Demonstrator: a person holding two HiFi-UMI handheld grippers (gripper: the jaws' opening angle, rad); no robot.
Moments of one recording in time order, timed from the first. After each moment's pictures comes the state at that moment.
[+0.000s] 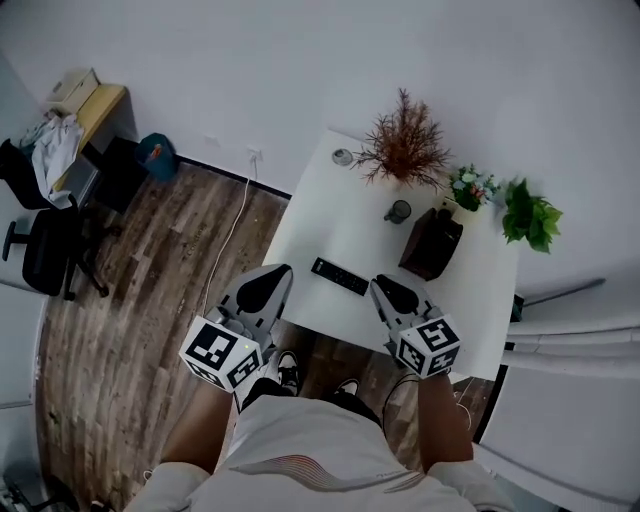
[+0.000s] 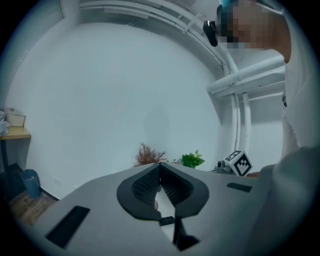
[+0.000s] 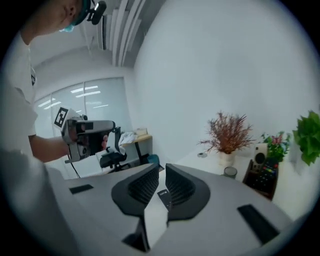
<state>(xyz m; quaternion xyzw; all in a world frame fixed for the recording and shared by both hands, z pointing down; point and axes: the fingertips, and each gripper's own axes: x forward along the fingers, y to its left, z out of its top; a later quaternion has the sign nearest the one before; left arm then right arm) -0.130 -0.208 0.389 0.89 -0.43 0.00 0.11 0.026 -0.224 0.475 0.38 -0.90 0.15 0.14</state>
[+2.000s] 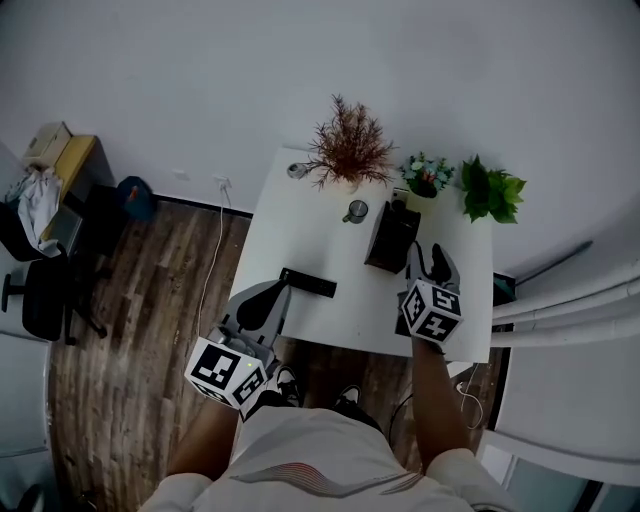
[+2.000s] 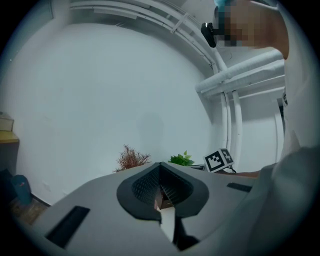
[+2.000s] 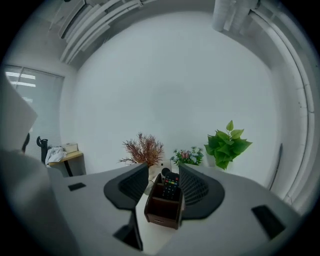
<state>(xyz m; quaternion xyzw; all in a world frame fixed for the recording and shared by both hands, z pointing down) -0.051 -0.185 0.368 0.91 -0.40 0.00 0.09 0.225 -0.271 0.446 0.71 -0.69 0.13 0.06</state>
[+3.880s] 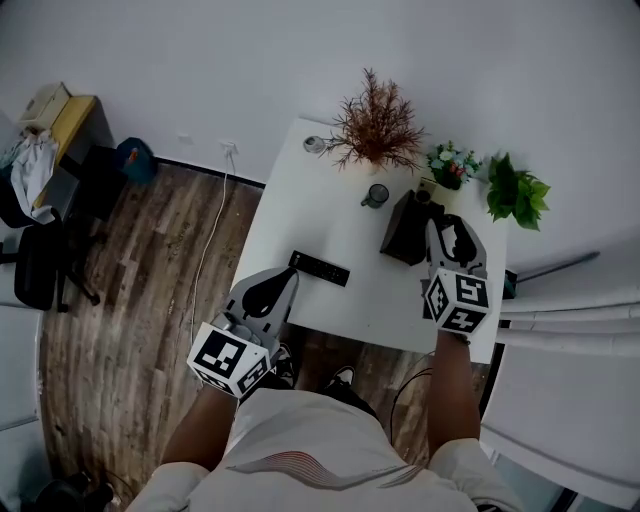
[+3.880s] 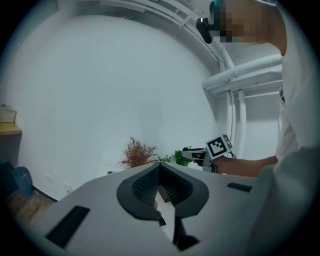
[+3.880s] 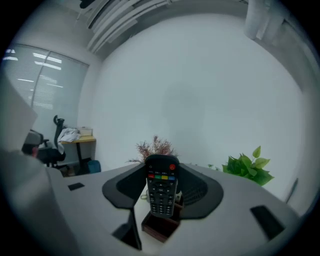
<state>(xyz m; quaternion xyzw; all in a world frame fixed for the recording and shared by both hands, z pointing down) -0.070 -0.211 0.404 0.91 -0.40 0.01 0.12 0.194 -0.313 0.415 0.65 -0.75 0.04 0.14</state>
